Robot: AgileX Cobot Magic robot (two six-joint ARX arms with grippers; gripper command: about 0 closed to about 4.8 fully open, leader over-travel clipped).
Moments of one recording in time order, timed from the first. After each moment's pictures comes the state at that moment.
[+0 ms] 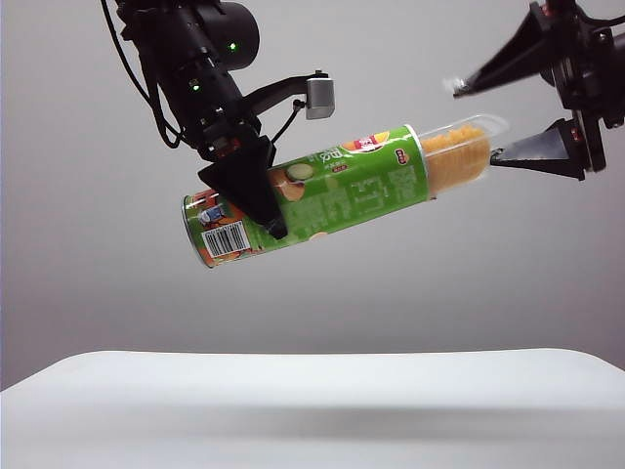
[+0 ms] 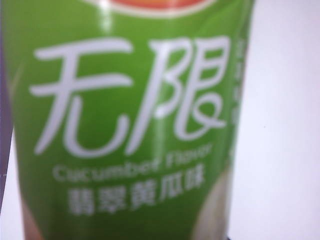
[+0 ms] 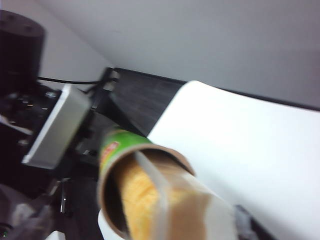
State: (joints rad) left arm -0.50 1.85 1.55 -0.83 0.38 0.98; right arm 0.02 1.39 0.81 0.16 -1.03 0.35
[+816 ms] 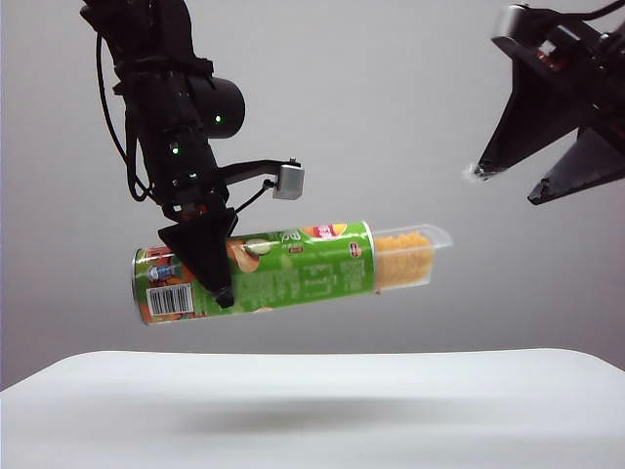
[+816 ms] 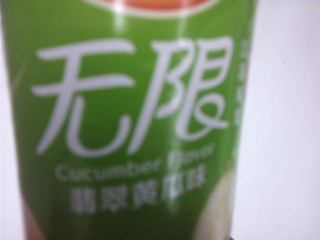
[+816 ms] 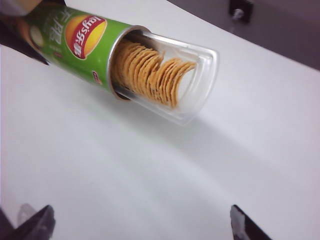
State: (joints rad) left arm -0.43 1.97 1.55 -0.92 0.28 0.95; right arm 0.21 1.18 0.81 -0.43 -0.47 -0.23
